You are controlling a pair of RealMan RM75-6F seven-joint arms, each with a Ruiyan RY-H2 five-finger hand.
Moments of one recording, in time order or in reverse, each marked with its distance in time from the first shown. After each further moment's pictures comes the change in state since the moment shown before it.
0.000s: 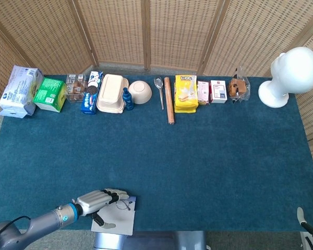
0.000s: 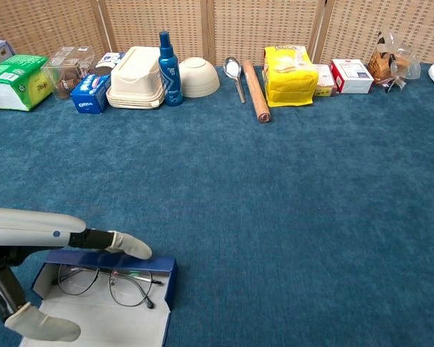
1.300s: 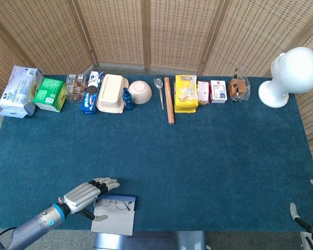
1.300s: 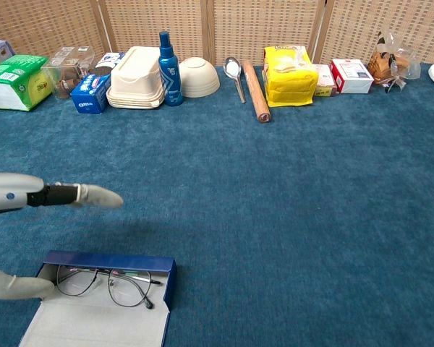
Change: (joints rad) left arm 0.165 0.053 0.027 -0.028 0.126 0.285 0.158; right arm 0.038 0.002 -0.003 -0.003 -0.023 -0.032 -0.010
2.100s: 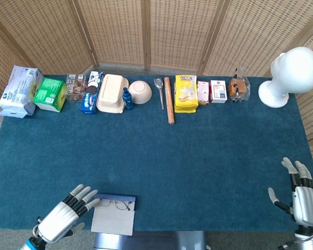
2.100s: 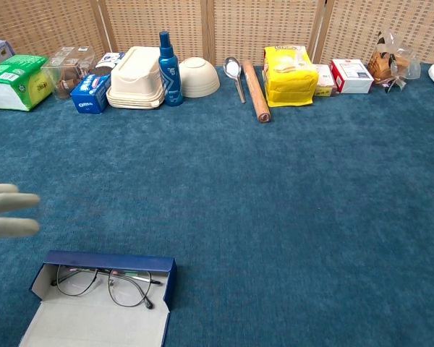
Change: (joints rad) left arm 0.448 -0.229 0.132 0.436 0.500 0.637 0.323; right arm 0.146 -0.002 0.014 0.011 -0.093 -0.096 -0.004
